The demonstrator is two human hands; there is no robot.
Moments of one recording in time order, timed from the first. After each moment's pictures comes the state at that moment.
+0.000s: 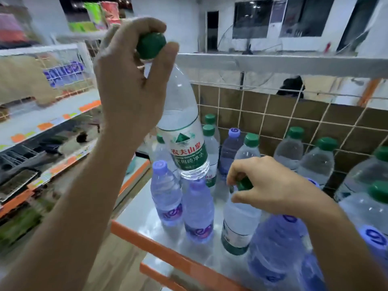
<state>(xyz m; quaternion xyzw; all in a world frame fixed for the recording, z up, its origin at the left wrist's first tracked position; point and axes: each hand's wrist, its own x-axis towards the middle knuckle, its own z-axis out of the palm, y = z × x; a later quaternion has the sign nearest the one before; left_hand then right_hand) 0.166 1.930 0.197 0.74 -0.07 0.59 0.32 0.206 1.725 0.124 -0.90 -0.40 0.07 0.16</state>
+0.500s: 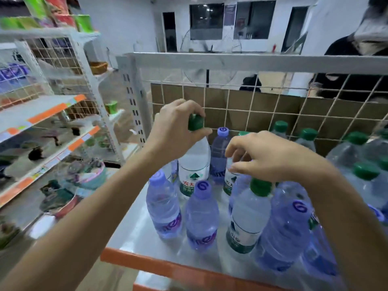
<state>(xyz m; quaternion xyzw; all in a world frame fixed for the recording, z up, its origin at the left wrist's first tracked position) 0.229 1.949 0.127 0.91 -0.13 0.34 0.21 0.214 1.755 0.152 -0.95 -0.31 0.06 0.10</state>
